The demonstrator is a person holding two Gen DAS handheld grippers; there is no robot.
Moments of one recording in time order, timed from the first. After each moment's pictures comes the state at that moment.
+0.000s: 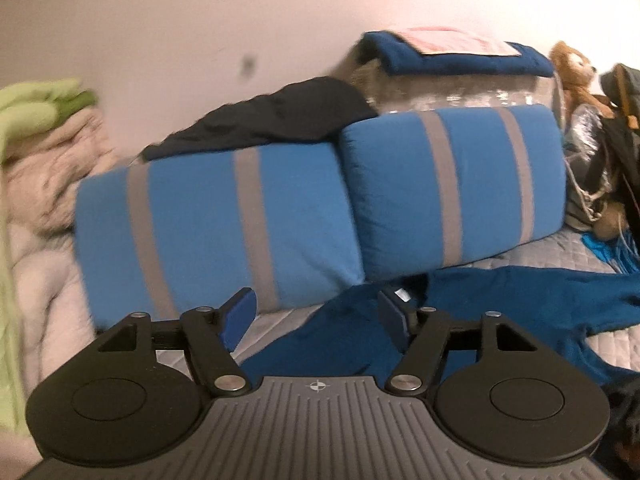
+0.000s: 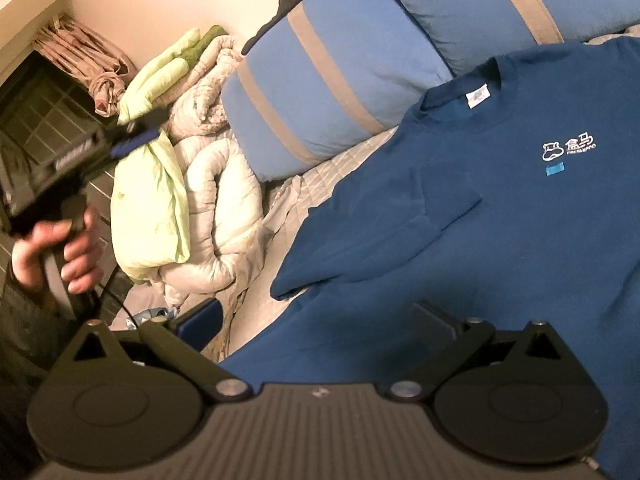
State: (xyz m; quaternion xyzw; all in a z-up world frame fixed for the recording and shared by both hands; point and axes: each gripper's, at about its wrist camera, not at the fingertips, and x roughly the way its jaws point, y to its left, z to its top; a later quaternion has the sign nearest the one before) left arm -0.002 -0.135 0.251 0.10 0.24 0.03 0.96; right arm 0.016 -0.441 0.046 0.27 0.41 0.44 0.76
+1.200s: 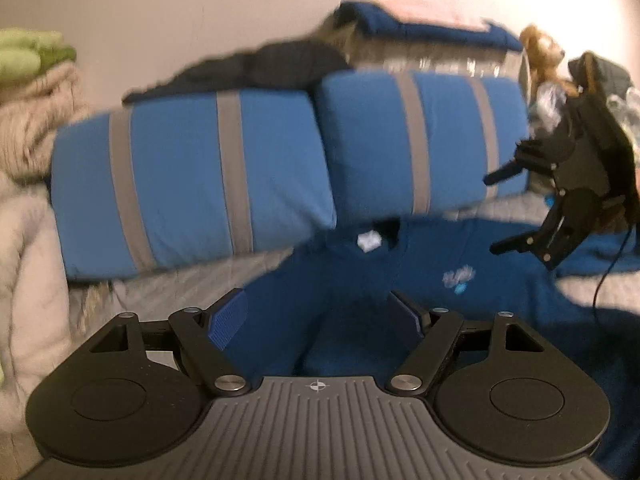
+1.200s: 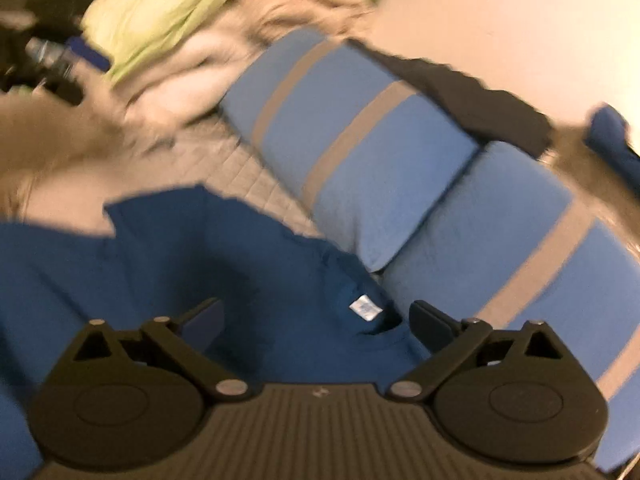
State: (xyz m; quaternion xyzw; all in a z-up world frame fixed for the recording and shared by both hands) left arm -0.020 -0.103 0.186 0.09 0.28 -0.05 0.95; right arm 0.068 -0.382 0.141 -0.31 0.19 0.43 0.82
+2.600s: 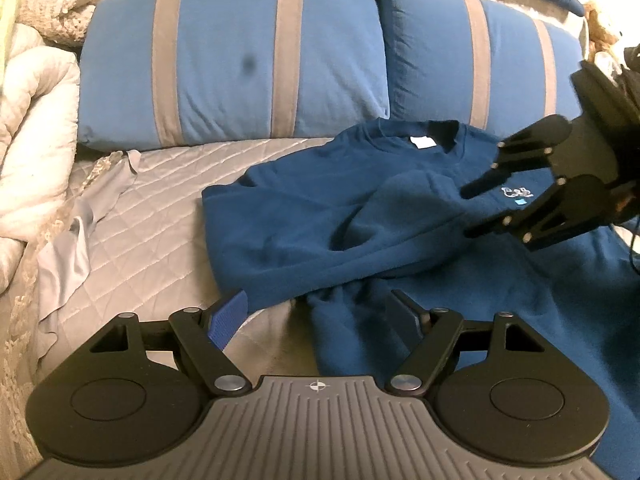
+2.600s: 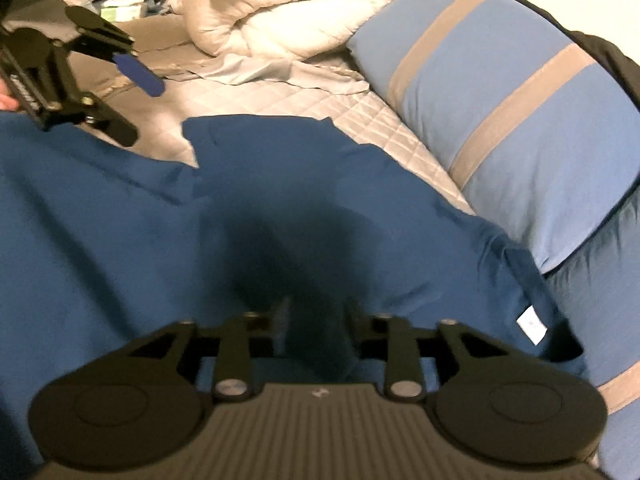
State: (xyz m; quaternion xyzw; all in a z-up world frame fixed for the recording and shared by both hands) left arm -0.032 -0.054 0.074 0.02 0.35 0.01 0.94; right arm 0.065 -0.272 0.016 -0.35 0.22 0.53 0.74
